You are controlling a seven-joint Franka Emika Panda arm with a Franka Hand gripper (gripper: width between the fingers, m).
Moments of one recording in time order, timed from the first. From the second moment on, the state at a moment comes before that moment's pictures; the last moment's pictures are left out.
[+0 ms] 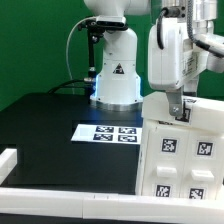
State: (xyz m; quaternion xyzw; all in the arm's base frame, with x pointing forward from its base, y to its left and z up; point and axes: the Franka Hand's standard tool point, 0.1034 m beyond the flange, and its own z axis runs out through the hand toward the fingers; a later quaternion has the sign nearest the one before) arm 0.631 0.075 0.157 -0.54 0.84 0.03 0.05
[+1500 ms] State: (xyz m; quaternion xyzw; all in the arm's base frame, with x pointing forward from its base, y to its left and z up) arm 0.630 0.094 0.185 -0.97 0.25 -0.02 0.05
